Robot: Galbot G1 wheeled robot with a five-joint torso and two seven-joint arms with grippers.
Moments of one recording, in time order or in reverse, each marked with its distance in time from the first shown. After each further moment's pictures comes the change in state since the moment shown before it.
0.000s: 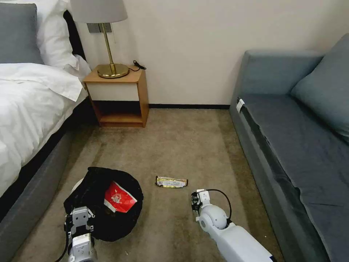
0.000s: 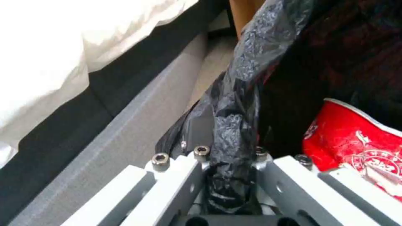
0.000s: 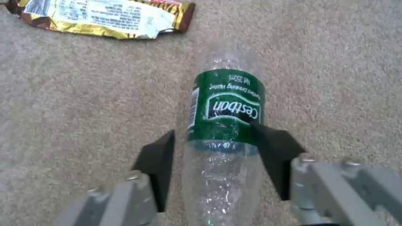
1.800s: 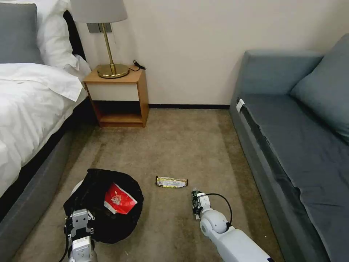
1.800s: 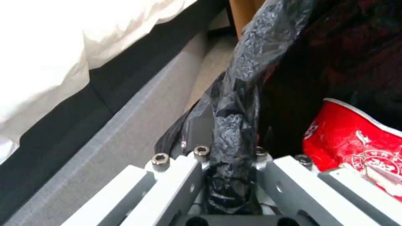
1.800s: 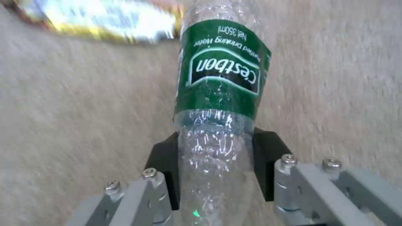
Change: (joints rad) left arm 0.015 -0.011 0.006 0.001 0.009 -0.015 -0.005; right arm -0.001 0.003 -0.001 -0.059 -0.080 0.125 -0.082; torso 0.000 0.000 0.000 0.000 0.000
